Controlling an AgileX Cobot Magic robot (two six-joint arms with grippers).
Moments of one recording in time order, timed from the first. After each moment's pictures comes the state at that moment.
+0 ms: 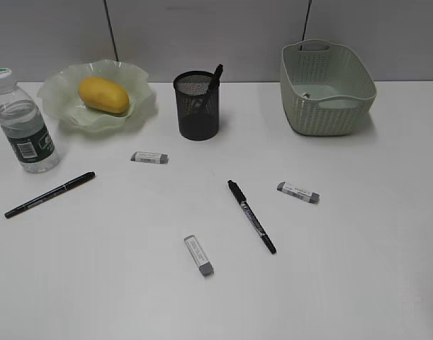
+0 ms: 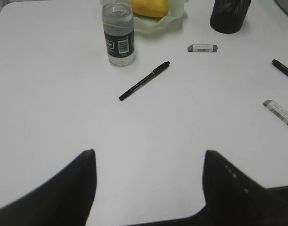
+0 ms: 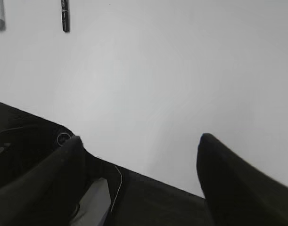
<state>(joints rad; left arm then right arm) -0.10 0.01 -0.57 -0.05 1.17 0.00 0.38 0.89 -0.78 0.00 1.04 -0.01</state>
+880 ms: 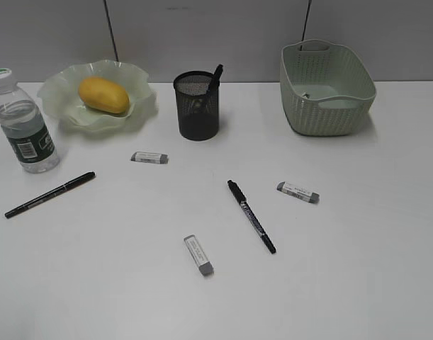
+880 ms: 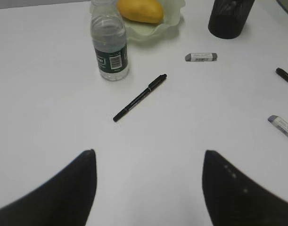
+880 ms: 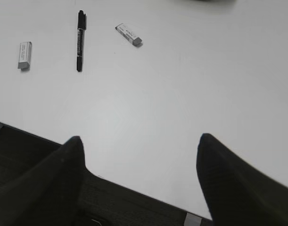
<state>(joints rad) -0.10 0.30 -0.57 -0.08 0.92 0.06 0.38 0.24 -0.53 0.00 1.02 0.00</state>
